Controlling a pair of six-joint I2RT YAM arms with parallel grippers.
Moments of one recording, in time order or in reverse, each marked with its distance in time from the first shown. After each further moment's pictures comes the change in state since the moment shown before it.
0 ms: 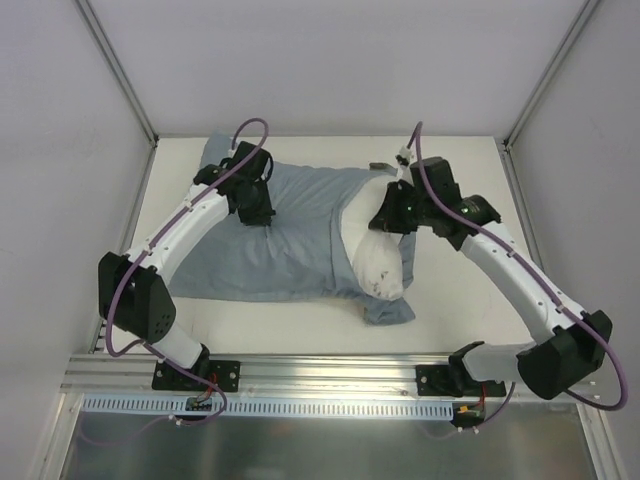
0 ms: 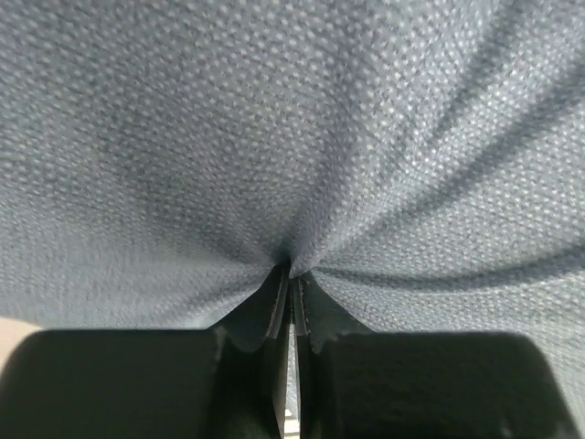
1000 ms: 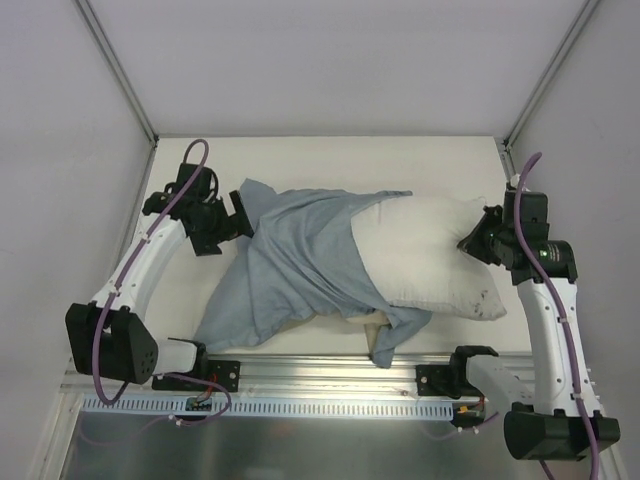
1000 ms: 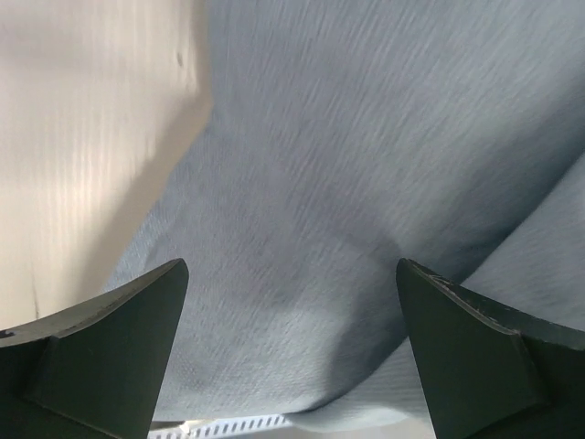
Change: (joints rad) left arm 0.289 -0.240 -0.216 -0.008 0.229 0.048; right arm -0.506 -0.374 -0.071 -0.323 0.166 -0.040
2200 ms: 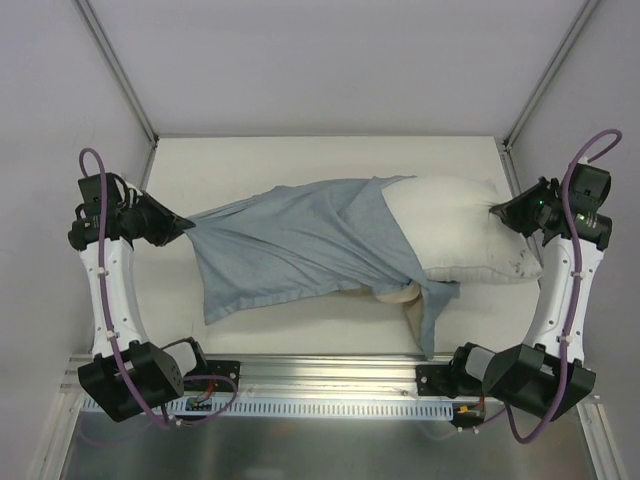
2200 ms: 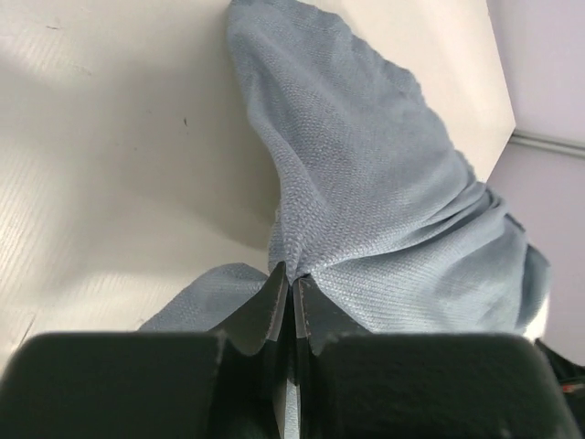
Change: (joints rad) left arm 0.552 -0.214 -0.037 -0.008 0.393 -0.076; right arm -0.410 0.247 0.187 0.119 -0.291 0.122
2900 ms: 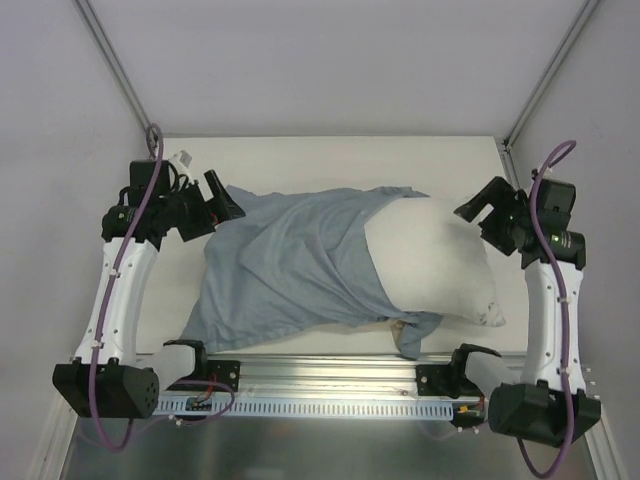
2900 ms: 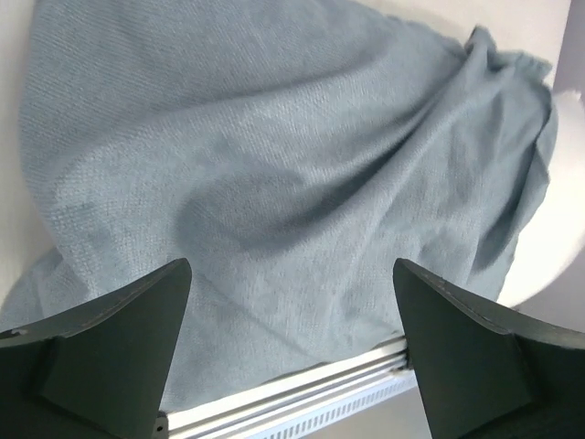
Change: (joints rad) left arm -0.363 0.004 0.066 0.044 -0.122 0.128; right arm 0.171 -0.097 -0.146 0.052 0.043 -0.065
